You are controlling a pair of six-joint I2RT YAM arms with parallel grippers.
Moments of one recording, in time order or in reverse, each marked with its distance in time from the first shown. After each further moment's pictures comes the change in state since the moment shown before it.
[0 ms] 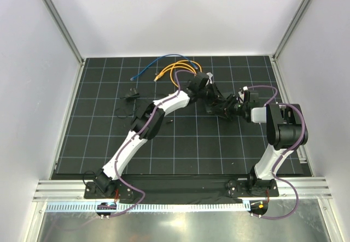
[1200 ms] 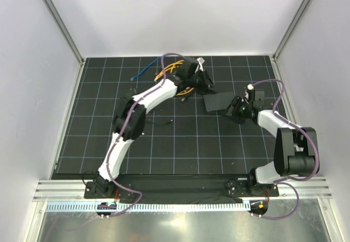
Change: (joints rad) left arm 0.058 -0.315 -0.176 -0.166 -0.010 0.172; right arm 0.005 -0.320 -0.005 -0.430 0.267 -0.326
